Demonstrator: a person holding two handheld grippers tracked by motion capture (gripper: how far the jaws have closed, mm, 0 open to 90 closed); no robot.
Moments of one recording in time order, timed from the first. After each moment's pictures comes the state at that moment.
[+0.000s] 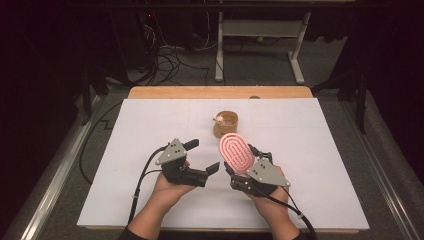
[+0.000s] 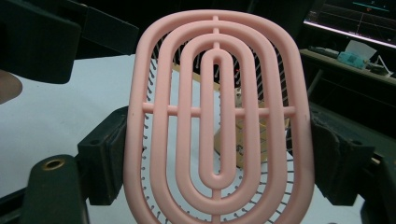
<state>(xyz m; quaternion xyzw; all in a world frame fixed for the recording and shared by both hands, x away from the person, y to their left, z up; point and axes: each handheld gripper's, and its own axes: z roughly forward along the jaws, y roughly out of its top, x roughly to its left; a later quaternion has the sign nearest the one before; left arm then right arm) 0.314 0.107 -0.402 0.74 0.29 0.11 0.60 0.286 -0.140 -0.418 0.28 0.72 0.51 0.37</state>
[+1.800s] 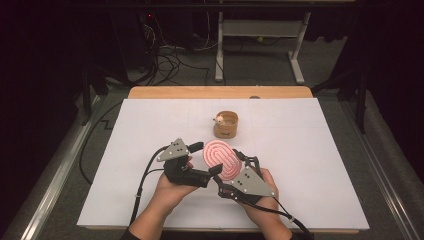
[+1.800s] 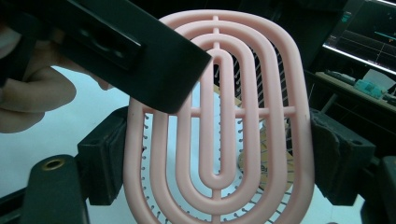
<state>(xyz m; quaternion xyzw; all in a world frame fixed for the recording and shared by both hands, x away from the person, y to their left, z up) 0.312 0.103 -0.398 0.74 0.29 0.07 0.60 0.270 -0.111 -0.418 0.22 0.74 0.51 0.38</state>
